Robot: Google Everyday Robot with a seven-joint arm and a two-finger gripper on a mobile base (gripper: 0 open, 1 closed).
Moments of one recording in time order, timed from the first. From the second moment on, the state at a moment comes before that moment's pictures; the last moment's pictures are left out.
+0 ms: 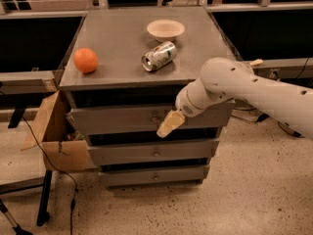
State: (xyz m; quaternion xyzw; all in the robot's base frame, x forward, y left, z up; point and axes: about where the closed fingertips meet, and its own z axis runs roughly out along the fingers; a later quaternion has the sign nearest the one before) arm 0.627 -0.058 0.718 -0.52 0.80 0.10 0.28
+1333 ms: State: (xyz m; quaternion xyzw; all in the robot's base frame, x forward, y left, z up) arm 0.675 -0.052 0.684 -0.52 0.80 0.10 0.27
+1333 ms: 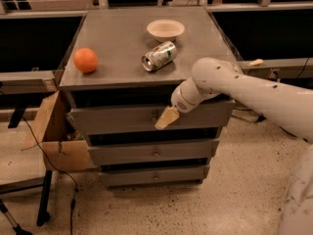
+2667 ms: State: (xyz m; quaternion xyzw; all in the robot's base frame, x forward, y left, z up) arm 0.672 -0.083 0.680 -0.52 0.81 0.08 0.27
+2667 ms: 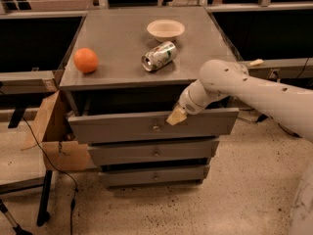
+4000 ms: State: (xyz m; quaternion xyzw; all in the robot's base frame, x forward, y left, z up) arm 0.611 -0.091 0.671 -0.62 0.74 0.08 0.26
